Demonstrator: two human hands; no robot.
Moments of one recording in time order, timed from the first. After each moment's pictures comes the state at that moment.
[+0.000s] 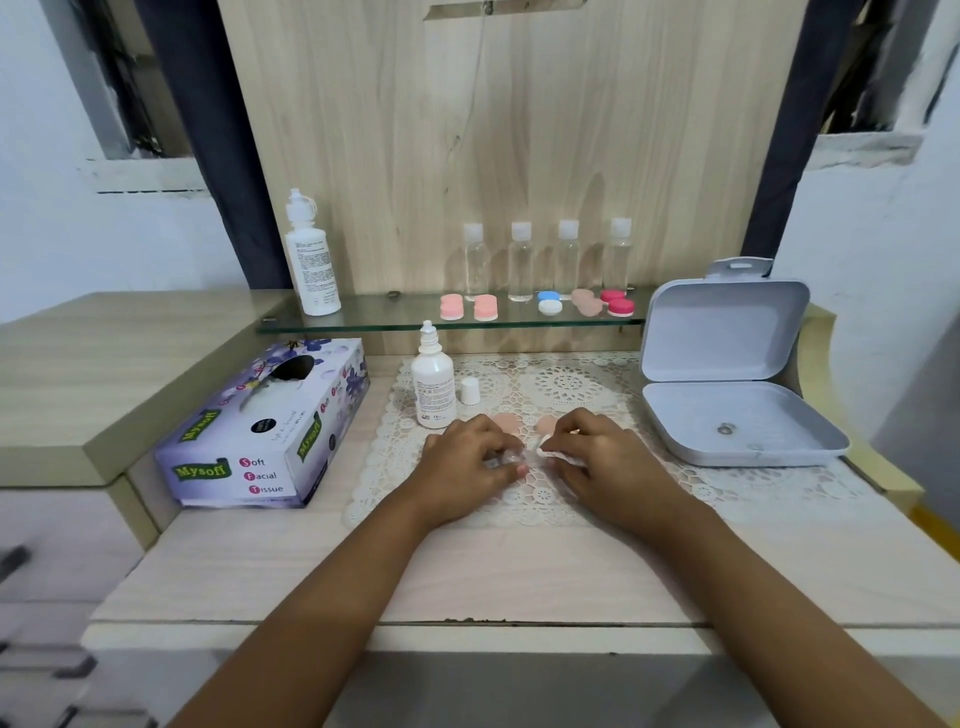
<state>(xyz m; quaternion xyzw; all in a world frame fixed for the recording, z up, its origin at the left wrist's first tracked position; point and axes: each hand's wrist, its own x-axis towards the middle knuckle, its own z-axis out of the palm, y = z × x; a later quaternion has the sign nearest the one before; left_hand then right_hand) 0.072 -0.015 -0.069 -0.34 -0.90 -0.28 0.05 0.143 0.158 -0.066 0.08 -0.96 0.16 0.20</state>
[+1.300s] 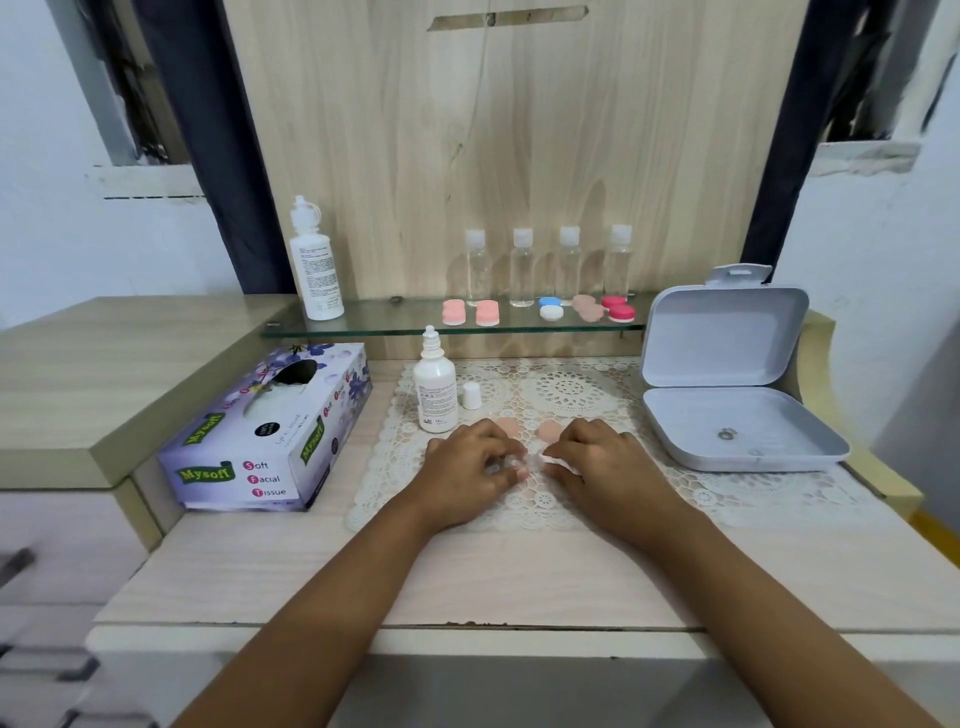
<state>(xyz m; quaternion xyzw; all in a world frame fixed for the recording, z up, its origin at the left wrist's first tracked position) 0.070 -0.015 -0.072 -0.36 -0.88 -0.30 0.07 0.141 0.156 -0.071 0.08 -0.97 0.10 0.22</state>
